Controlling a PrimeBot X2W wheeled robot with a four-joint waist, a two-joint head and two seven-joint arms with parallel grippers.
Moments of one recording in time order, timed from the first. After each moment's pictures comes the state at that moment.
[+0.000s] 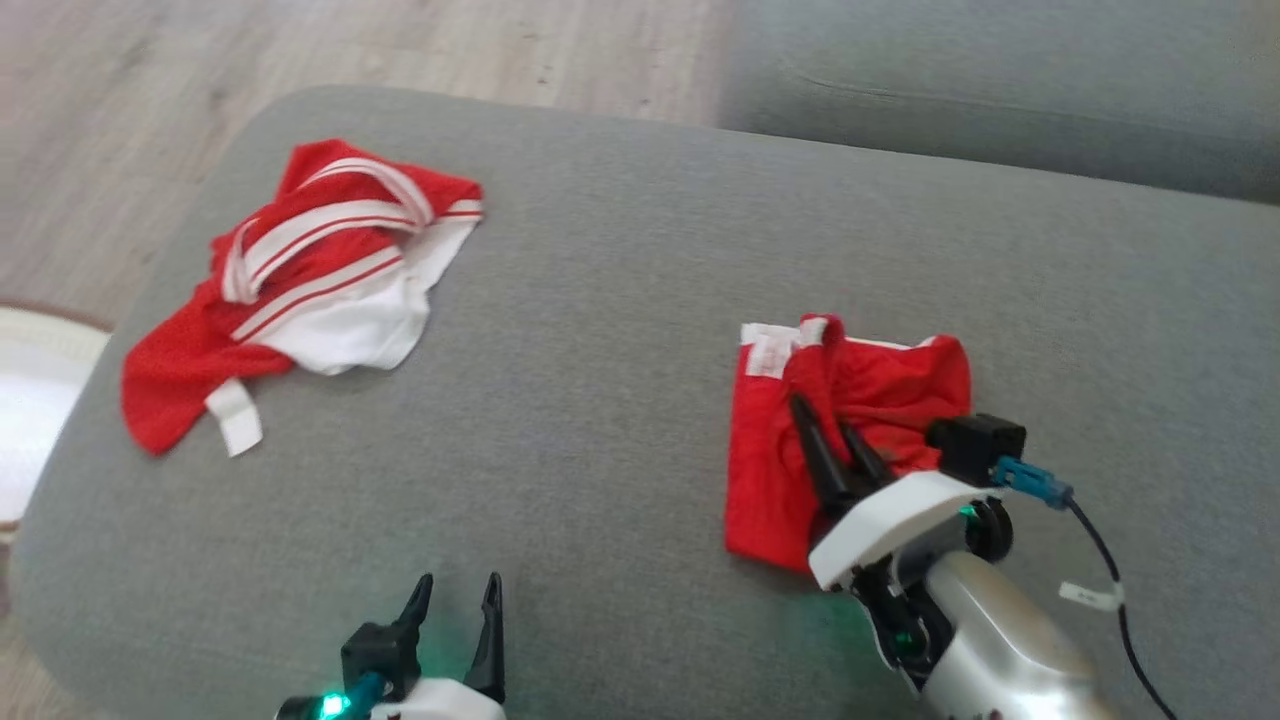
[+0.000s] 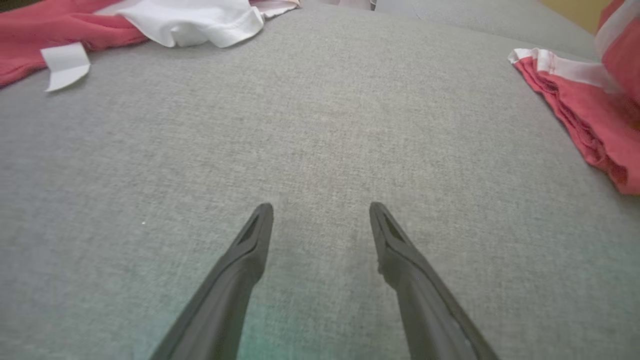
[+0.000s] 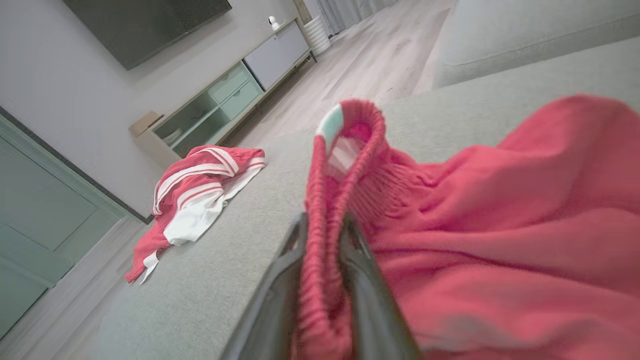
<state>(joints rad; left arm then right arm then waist) -0.12 0.04 -0.36 0.71 -0.33 0.02 -0.25 -0.37 -0.07 0.53 0.70 0.74 0.13 -0.21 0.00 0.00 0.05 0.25</state>
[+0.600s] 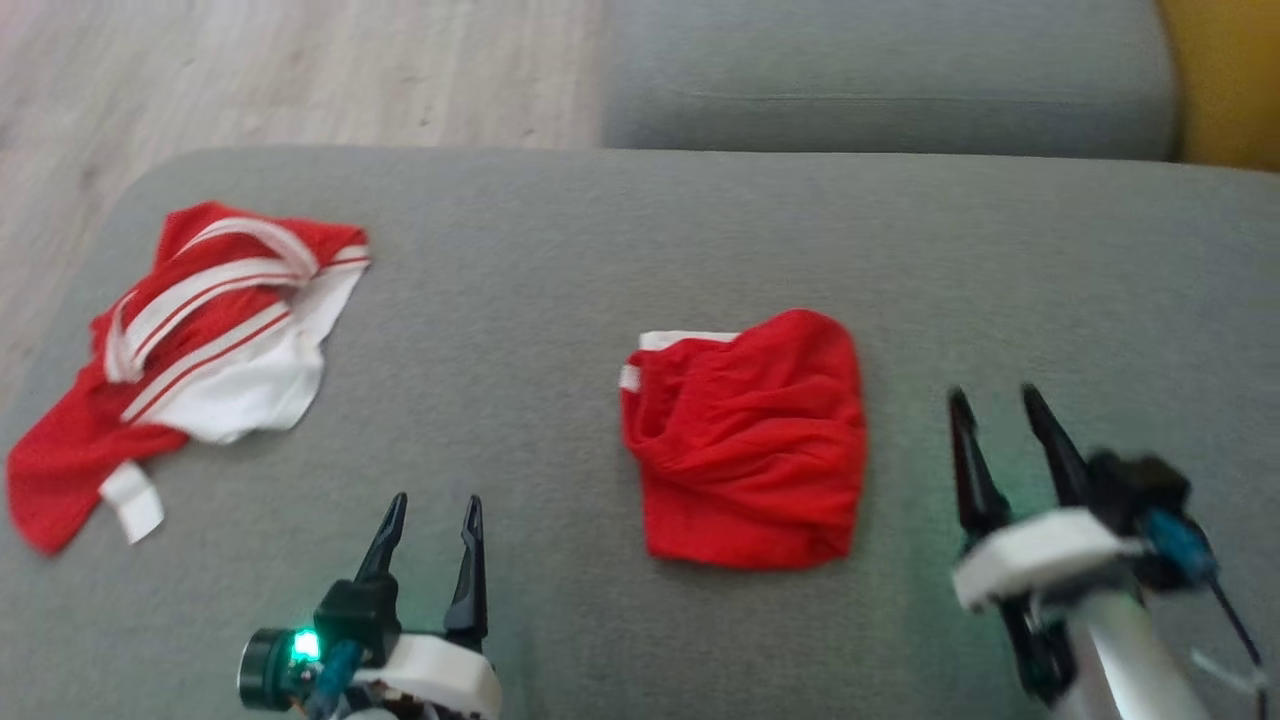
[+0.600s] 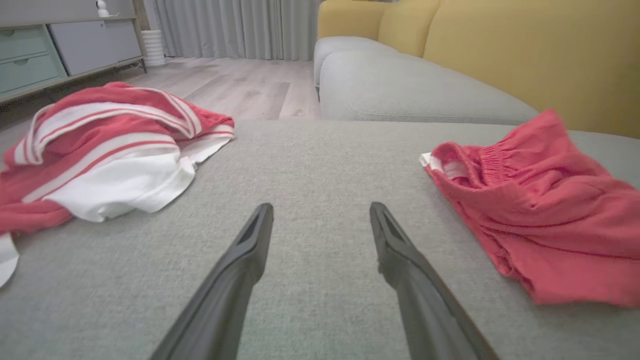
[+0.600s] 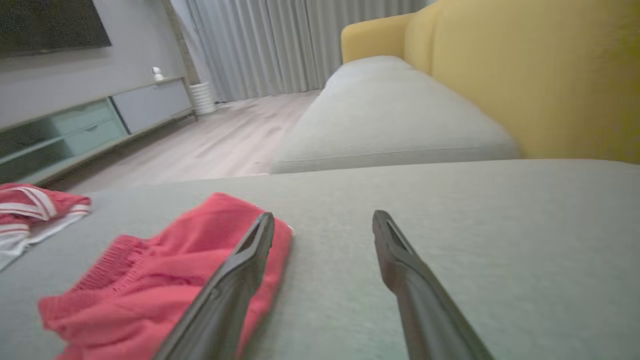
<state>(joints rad) -0.10 0.04 -0.25 0.50 -0.18 0.03 -0.25 -0.22 -0.06 0.08 0.54 0.20 0.13 -0.25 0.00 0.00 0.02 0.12</state>
